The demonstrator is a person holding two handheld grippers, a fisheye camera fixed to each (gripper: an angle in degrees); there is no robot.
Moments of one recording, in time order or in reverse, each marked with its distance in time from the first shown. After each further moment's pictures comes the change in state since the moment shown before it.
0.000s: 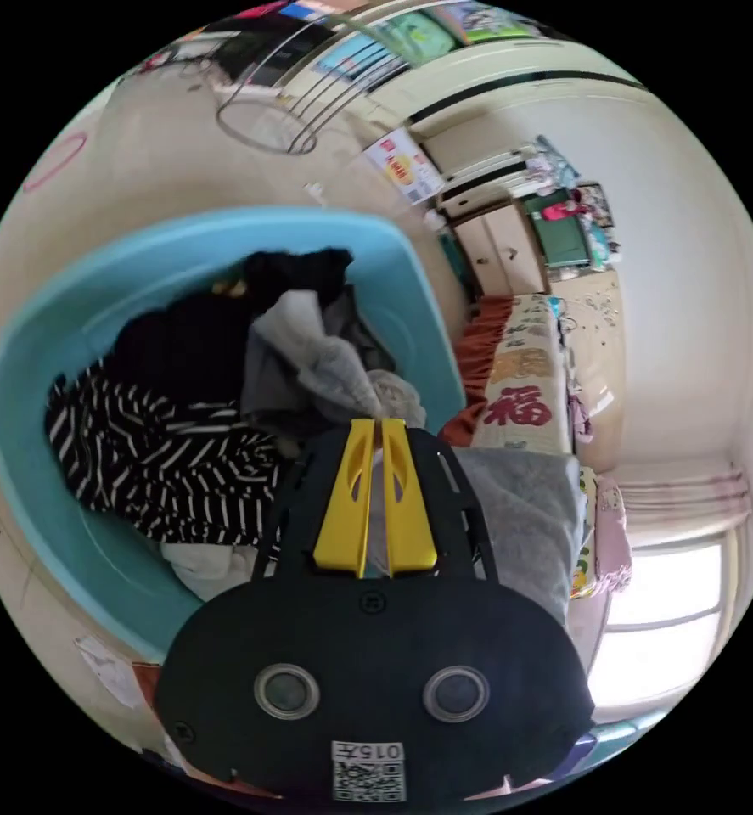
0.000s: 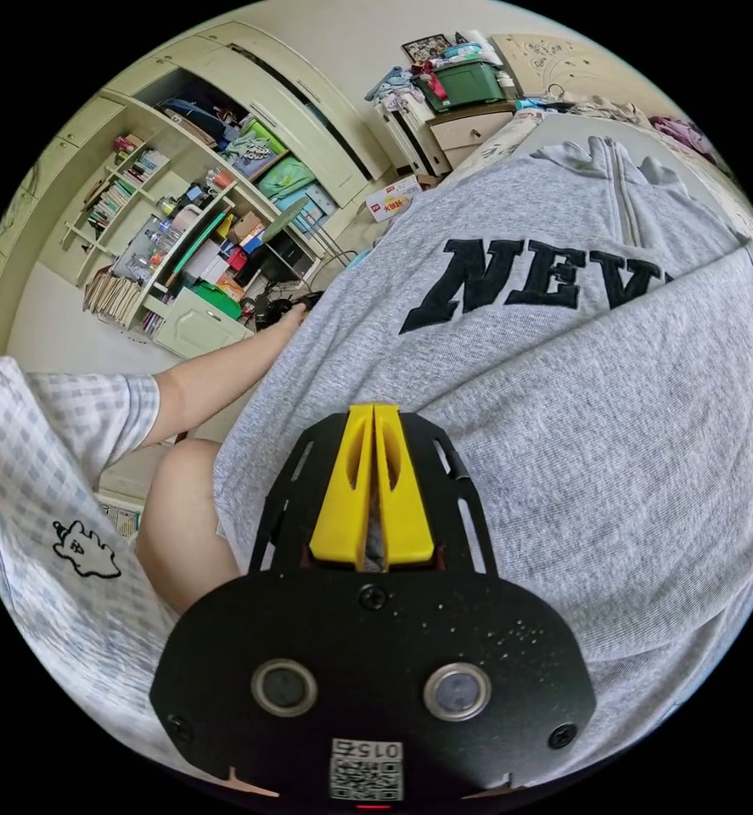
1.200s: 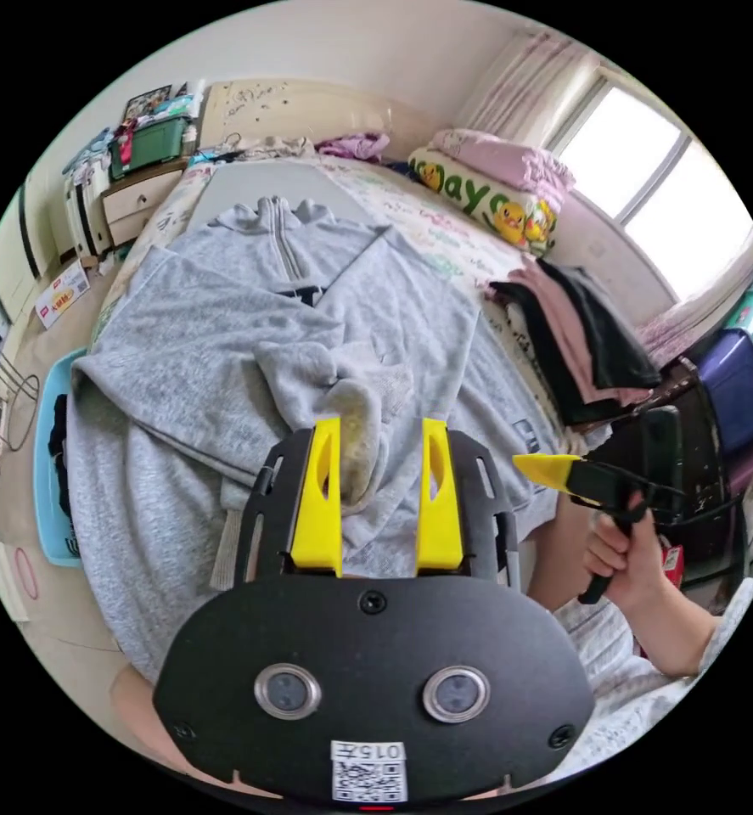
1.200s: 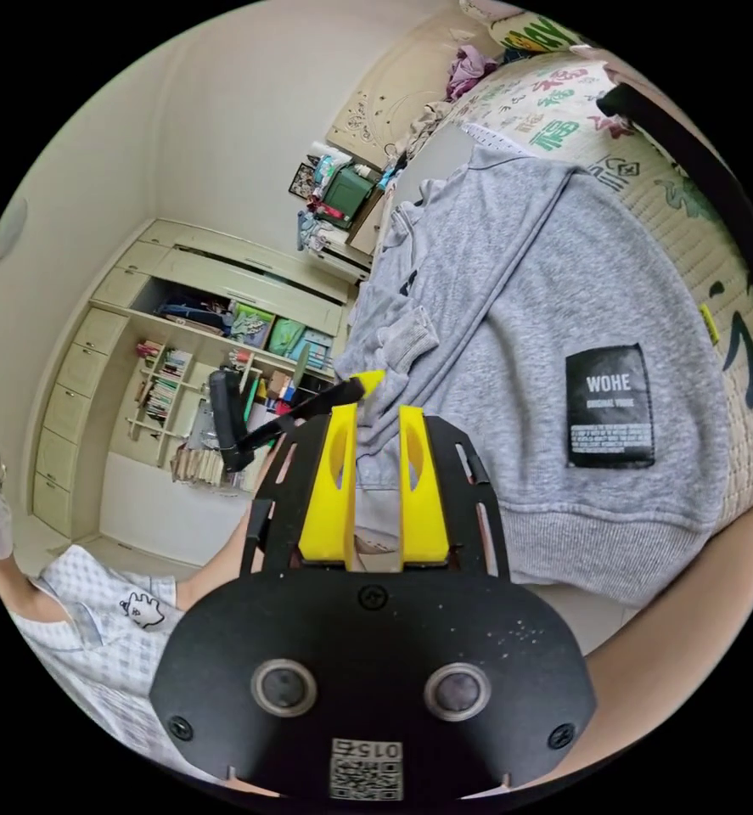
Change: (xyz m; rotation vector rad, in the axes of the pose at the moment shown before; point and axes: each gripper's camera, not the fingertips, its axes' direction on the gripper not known) left arm 0.476 0.403 -0.122 -0.498 -0.140 1.085; right arm 0.091 0.135 -0.300 0.396 -0.323 0.484
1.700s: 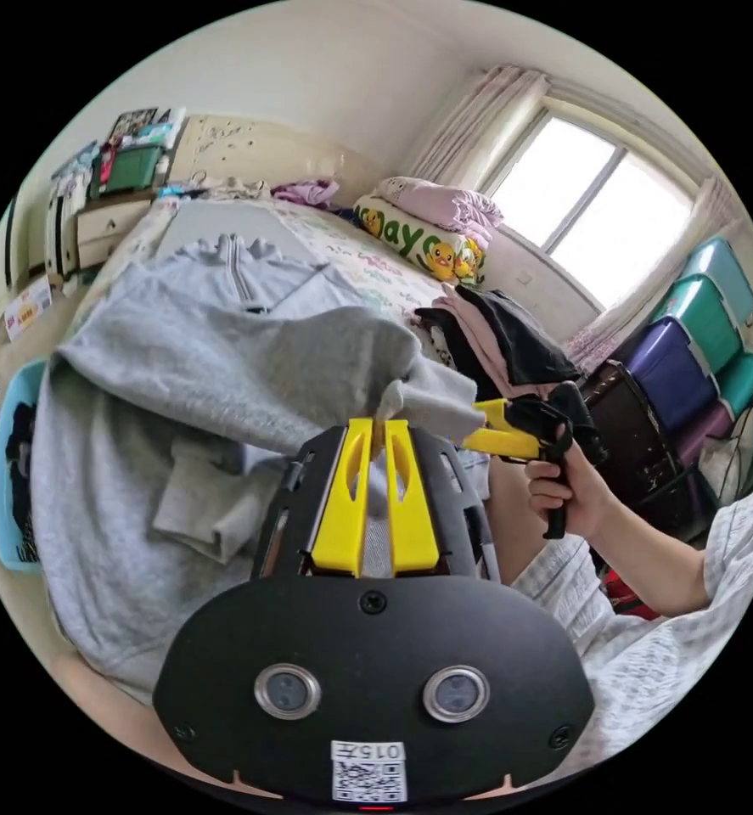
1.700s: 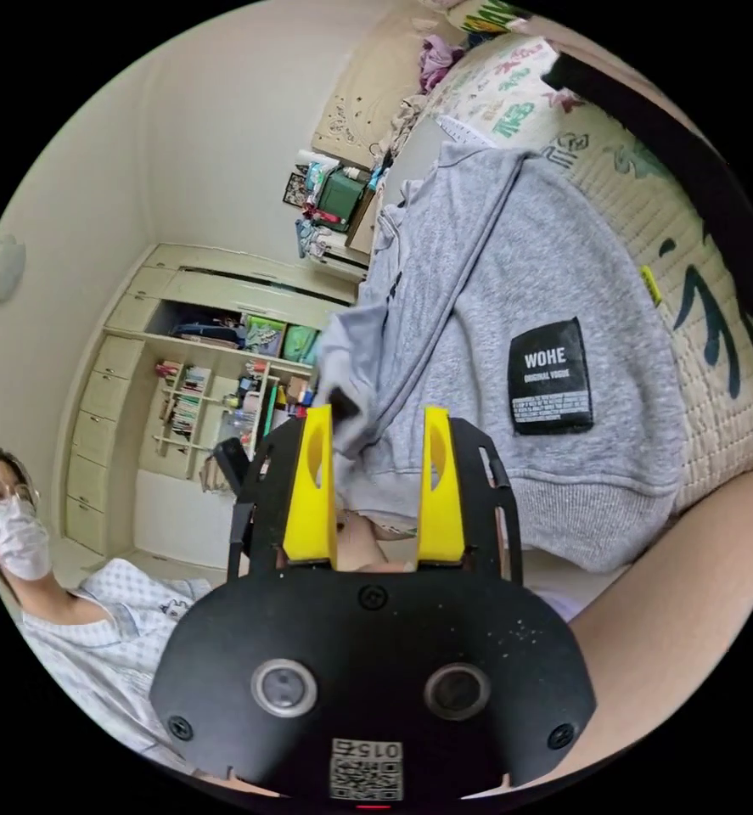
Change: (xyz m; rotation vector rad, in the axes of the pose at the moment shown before) left arm -0.034 0.101 -0.075 0.175 0.319 -0.026; right arm 0.015 -0.020 -0.056 -0.016 -0.107 0.116
